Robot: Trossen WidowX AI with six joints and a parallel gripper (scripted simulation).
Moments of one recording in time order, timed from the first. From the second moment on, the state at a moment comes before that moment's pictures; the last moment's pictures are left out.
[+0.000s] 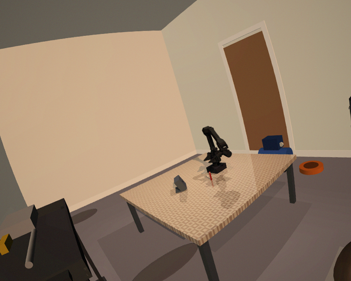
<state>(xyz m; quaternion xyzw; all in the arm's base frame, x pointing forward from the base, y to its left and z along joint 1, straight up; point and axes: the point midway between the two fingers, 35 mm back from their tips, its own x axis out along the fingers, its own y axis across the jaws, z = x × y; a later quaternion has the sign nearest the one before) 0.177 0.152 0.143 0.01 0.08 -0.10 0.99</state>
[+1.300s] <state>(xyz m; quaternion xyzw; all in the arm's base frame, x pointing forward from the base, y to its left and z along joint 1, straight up) 0.188 0.113 0.115 -0.04 0.47 -0.20 0.86</state>
